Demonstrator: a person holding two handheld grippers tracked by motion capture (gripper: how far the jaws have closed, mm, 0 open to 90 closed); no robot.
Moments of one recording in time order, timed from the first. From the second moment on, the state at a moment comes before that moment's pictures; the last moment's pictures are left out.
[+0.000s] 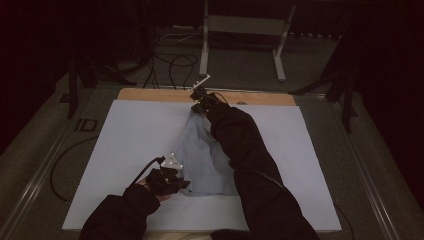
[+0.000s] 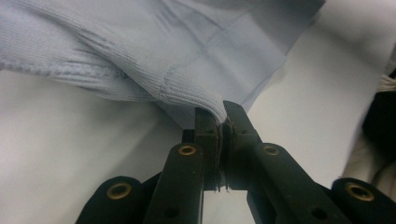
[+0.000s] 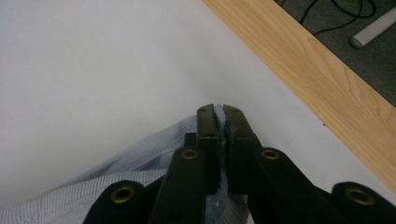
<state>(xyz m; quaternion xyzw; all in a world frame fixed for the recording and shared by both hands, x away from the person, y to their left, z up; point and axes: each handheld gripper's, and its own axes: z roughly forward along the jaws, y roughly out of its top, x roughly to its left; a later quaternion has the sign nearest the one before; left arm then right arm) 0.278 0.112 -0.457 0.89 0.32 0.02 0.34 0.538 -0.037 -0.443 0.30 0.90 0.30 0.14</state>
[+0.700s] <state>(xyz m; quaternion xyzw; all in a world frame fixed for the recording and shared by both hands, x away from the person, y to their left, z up) 0.281 0.068 -0.435 0.90 0.27 0.02 0.33 0.530 -0.075 -0.422 0.29 0.89 0.33 0.14</state>
